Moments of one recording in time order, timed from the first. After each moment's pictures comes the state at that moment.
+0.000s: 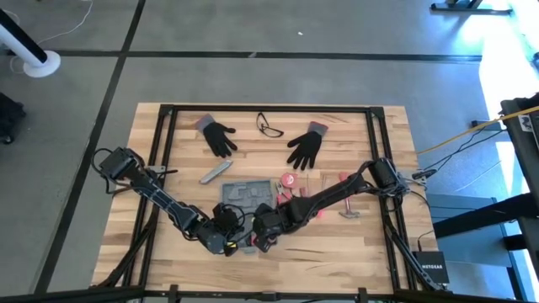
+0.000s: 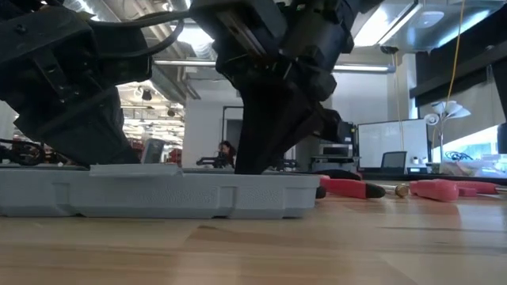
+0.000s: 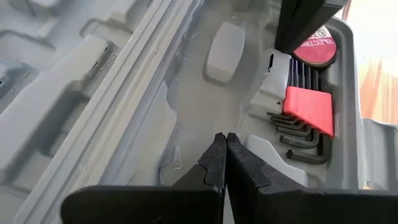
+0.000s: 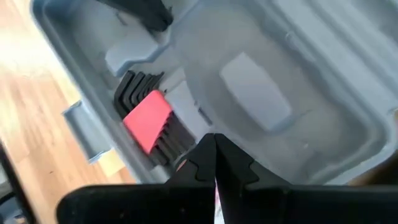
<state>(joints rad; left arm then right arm) -0.62 1.79 0.74 0.07 -0.55 -0.94 0.36 2.15 1.55 -0.52 0.00 0.99</state>
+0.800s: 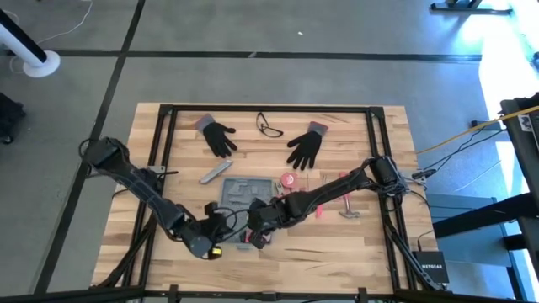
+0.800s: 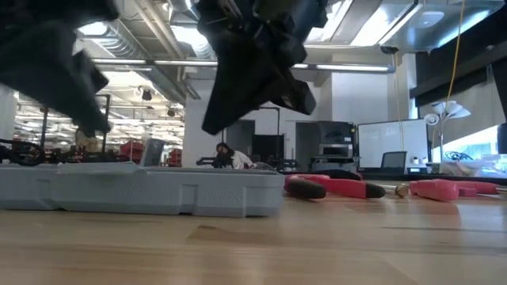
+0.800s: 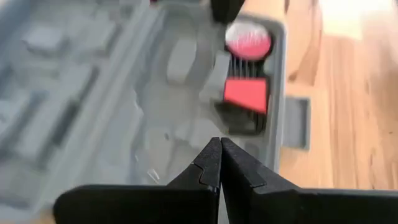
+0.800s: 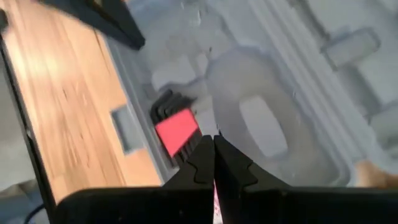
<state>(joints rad) -0.72 1.59 0.74 -0.10 -0.58 -0.75 0.33 2.13 1.63 -0.54 0.05 0.87</state>
